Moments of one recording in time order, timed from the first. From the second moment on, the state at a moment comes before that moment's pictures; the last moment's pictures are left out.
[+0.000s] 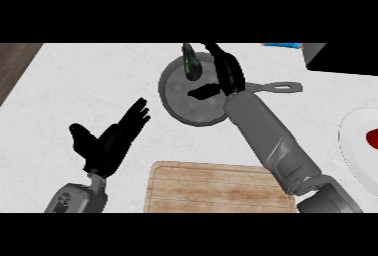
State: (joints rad) left arm -0.16 0.18 -0.26 -1.52 0.32 0.02 0.19; right arm -1.11 0.00 0.13 -0.28 0.28 -0.51 -0.32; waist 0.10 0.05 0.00
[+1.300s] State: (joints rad) left arm -0.12 0.18 -0.23 -1.55 0.31 0.02 0.22; right arm -1.02 -0.31 -0.06 -0.13 0.10 0.30 -0.70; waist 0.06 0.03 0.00
